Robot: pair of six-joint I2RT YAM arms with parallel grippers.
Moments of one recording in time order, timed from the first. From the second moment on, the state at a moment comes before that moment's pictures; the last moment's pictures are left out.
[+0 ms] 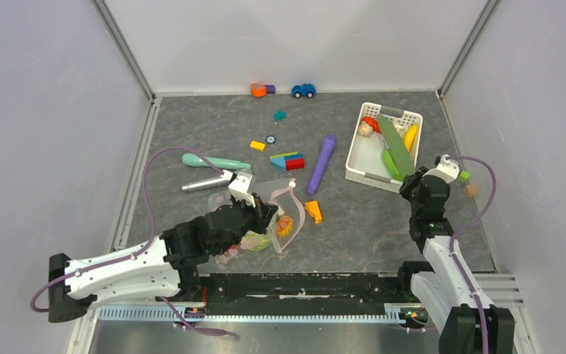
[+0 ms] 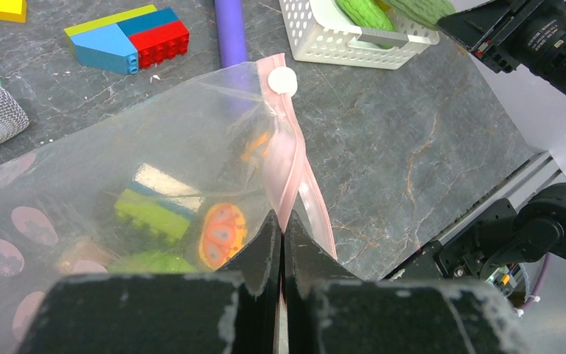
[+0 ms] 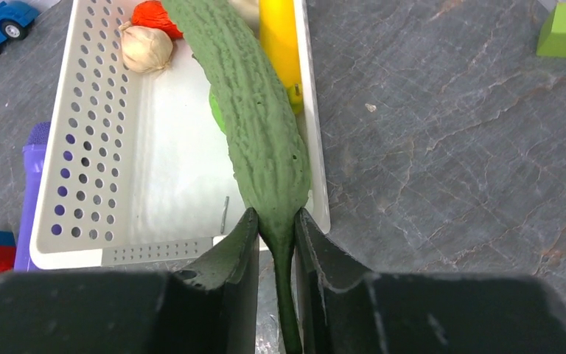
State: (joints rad) left arm -1.20 0.76 0.63 -0.21 -0.51 -0.58; right arm -0.03 0.81 0.31 0.13 0.23 0.43
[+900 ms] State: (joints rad) left arm -1.20 0.67 0.60 -0.22 -0.65 -0.62; right arm 0.03 0.60 0.44 0.06 0.19 0.22
